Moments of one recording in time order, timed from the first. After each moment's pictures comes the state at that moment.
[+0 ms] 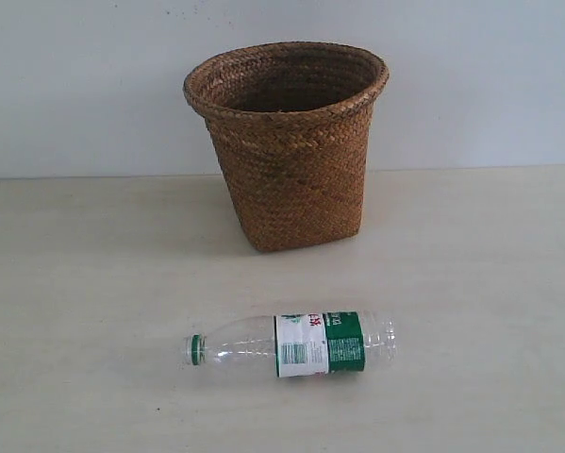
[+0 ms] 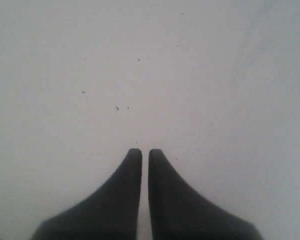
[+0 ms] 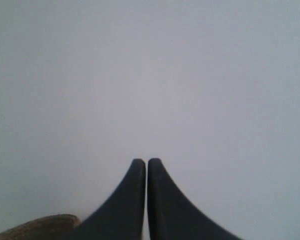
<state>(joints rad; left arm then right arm) -0.04 0.42 -0.38 -0.21 -0.29 -0.19 -0.06 0.26 -0.39 0.17 -0.15 0.09</state>
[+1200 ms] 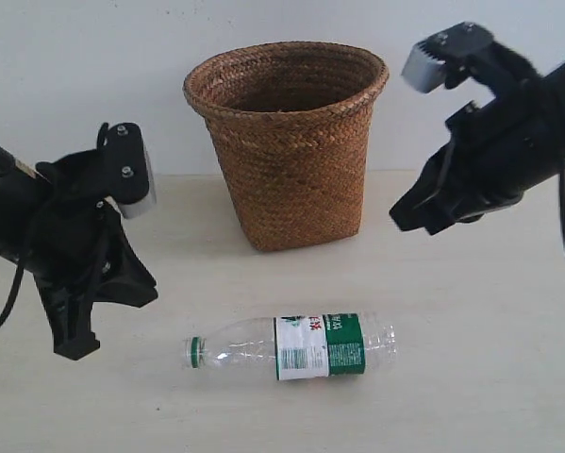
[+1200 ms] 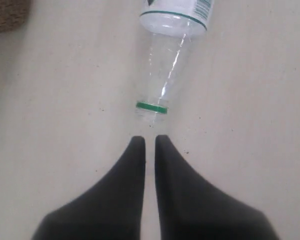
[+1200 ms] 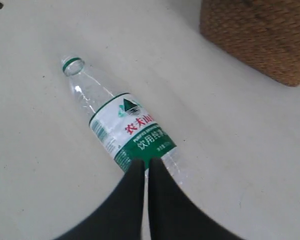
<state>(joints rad) -0.40 1.49 -0.97 -0.41 0.73 1.20 0.29 1.46 -1.11 0.63 0.86 -0.95</state>
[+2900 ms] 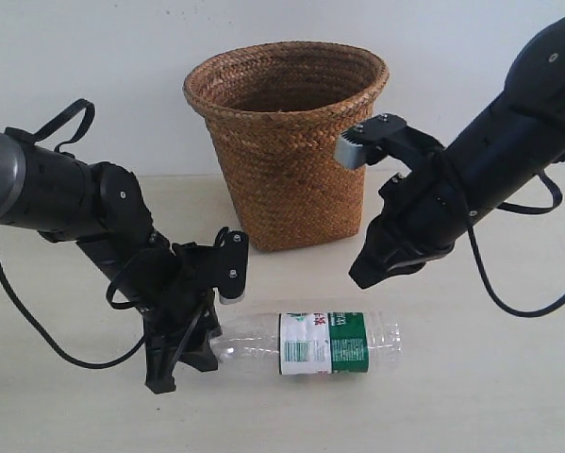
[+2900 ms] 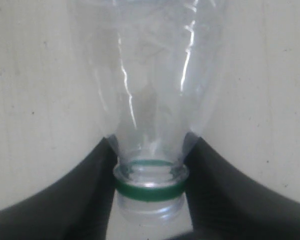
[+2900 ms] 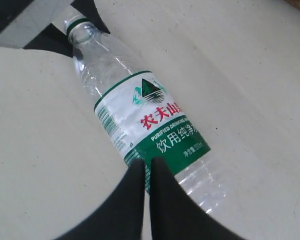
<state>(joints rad) -0.47 2.01 -1.17 -0.42 0.63 1.46 0.36 1.69 -1.16 0.62 0.85 -0.90</state>
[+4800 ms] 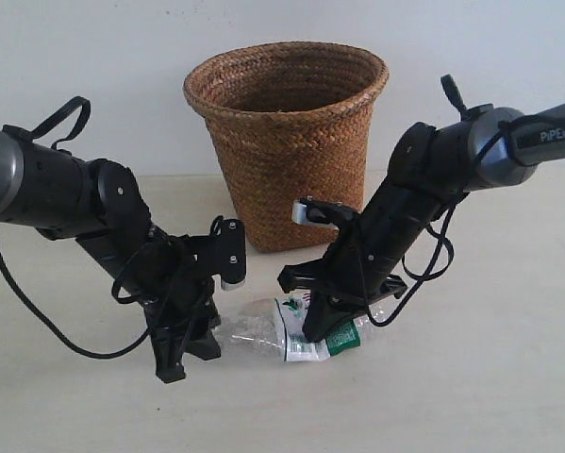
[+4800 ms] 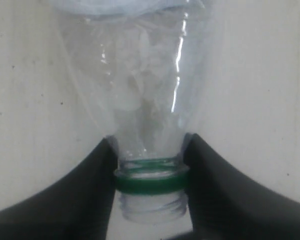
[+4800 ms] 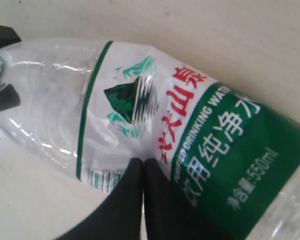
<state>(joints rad) -0.46 2.01 -1.18 -0.44 0.60 1.40 0.41 2.18 -1.44 0.62 0.93 -0.43</state>
